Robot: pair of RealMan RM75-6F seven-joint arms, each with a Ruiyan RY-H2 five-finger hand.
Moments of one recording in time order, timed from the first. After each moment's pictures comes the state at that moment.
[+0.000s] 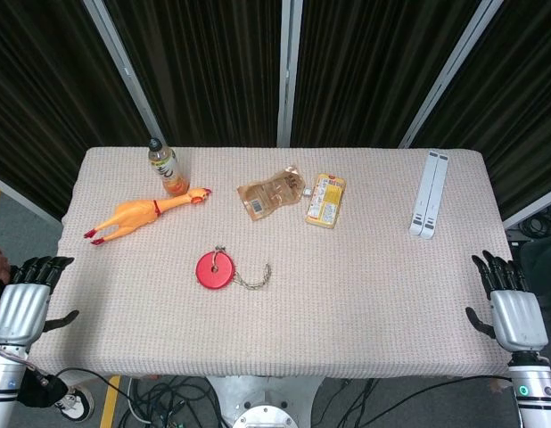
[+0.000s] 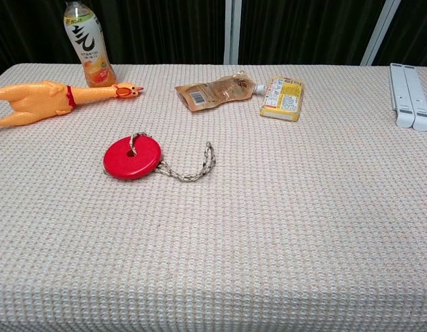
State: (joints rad) left arm -0.12 -1.18 -0.04 -1.56 1.50 1.47 0.11; right arm 0.11 -1.14 0.07 -1.61 -1.46 1.41 -0.11
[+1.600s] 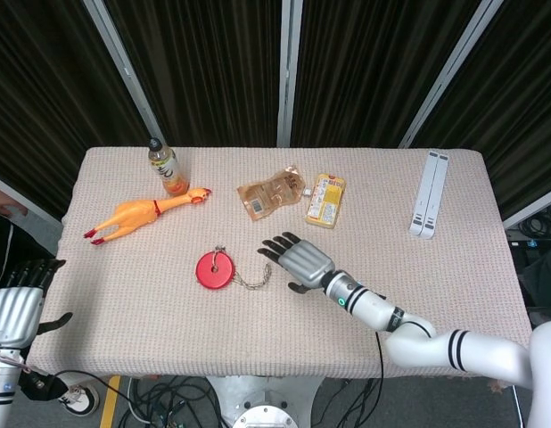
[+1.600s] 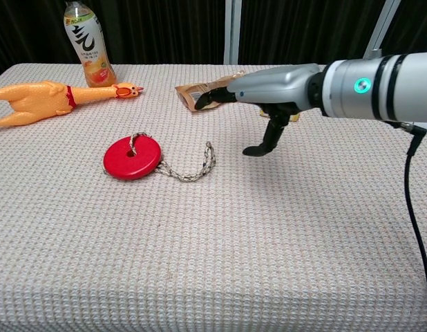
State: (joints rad) left arm -0.10 -1.20 -0.04 -1.53 1.48 1.48 0.10; right arm 0.96 -1.47 0.24 -1.55 -1.14 0.55 -0.34
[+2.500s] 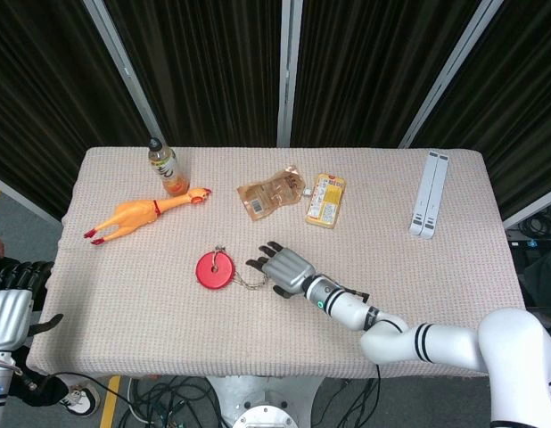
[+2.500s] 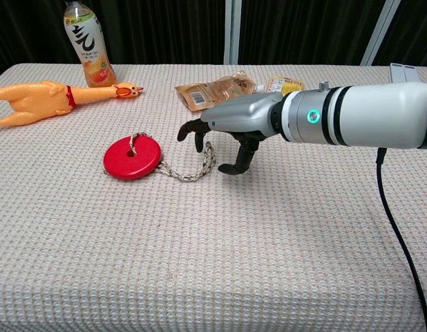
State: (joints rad) left arm -0.08 -1.21 -0.04 -1.47 1.46 1.49 0.07; right arm 1.07 -1.59 0.14 -1.42 -1.08 0.57 -0.33
